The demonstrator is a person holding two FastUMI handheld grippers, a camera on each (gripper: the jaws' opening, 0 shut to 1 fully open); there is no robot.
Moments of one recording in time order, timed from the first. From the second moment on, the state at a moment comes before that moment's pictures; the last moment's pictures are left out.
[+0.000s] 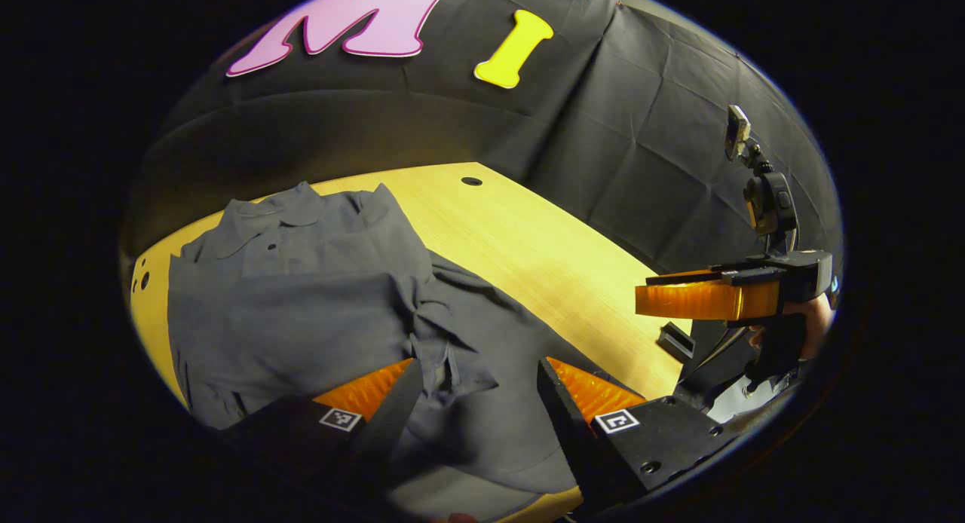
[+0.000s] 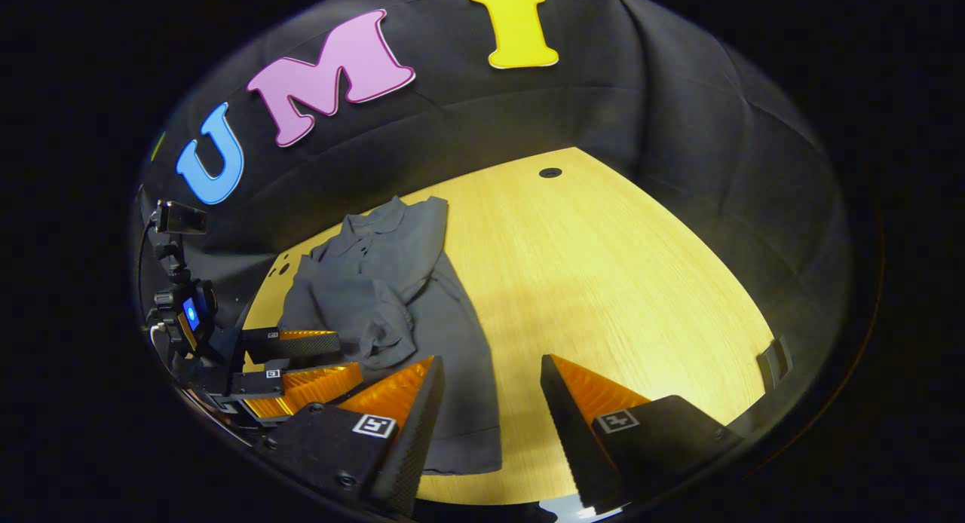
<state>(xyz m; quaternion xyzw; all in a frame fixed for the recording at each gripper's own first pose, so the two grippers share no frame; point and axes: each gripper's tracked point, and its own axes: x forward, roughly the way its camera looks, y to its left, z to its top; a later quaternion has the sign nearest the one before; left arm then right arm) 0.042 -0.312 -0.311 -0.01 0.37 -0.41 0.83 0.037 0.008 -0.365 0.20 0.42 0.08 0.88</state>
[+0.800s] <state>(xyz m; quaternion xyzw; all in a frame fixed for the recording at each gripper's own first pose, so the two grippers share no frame) 0.009 -0.071 -0.304 -0.03 0.37 -0.21 0.90 -0.024 0.043 -0.388 0.14 0.48 0.11 0.86</state>
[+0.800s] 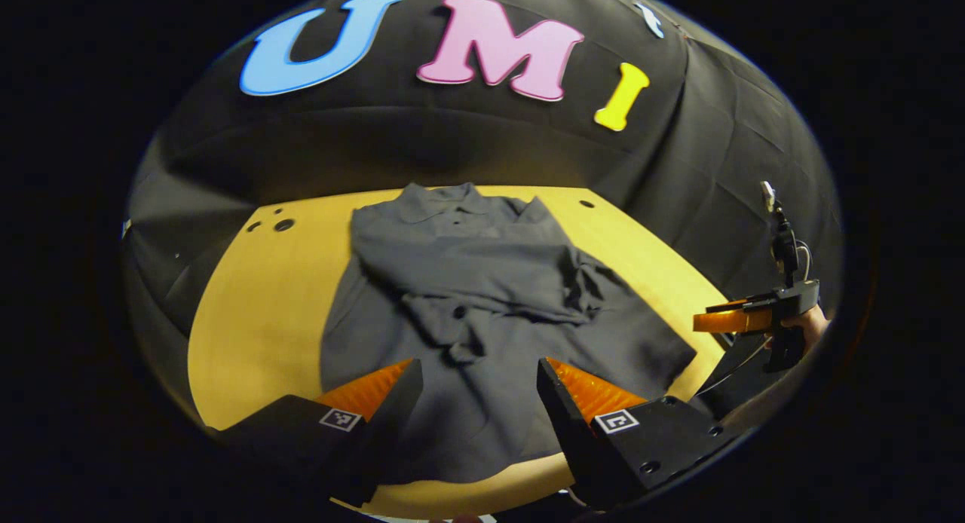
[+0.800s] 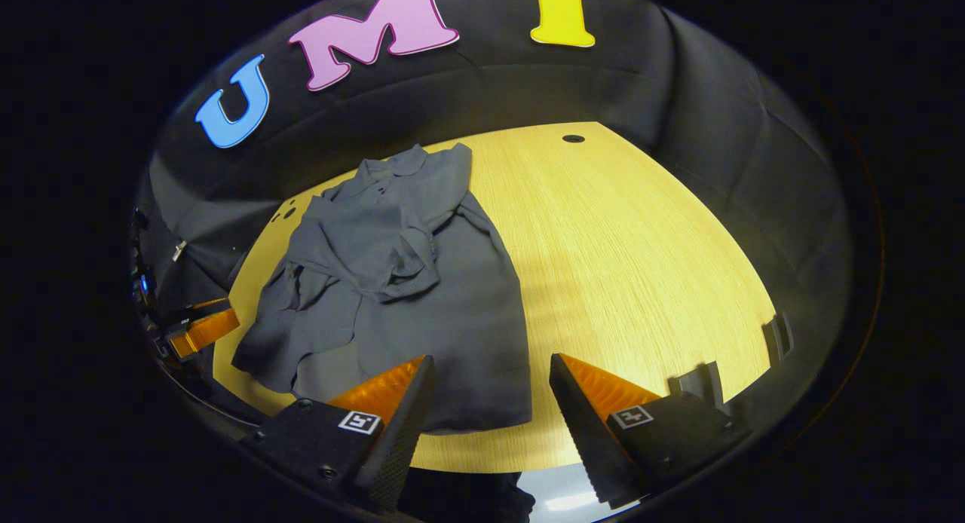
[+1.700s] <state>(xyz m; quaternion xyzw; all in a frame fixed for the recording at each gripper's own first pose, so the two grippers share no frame) -0.034 0.022 -0.409 0.00 0.49 -0.10 0.87 -0.043 0.053 -0.452 0.07 0.54 0.11 0.83</state>
